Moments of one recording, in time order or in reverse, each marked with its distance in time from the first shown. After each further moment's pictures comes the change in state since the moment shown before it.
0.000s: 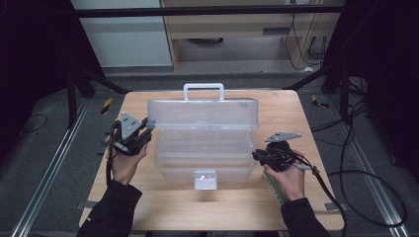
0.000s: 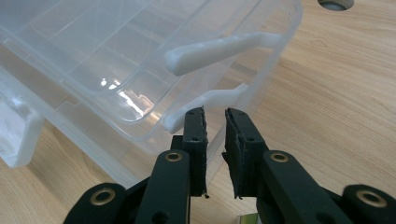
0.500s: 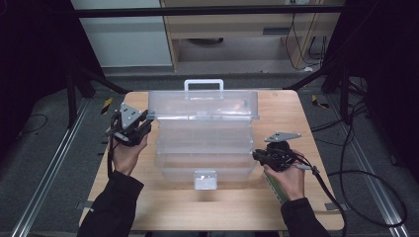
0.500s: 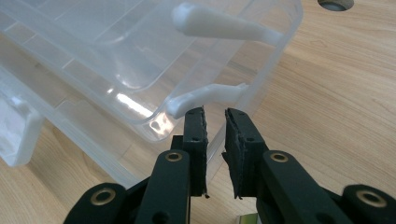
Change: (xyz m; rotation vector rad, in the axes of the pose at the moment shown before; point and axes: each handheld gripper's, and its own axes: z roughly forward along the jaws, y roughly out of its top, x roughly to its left) left arm 0.010 0.017 0.013 -0.005 0.008 -0.023; right arm 0.000 0.000 0.000 0.000 0.000 -0.001
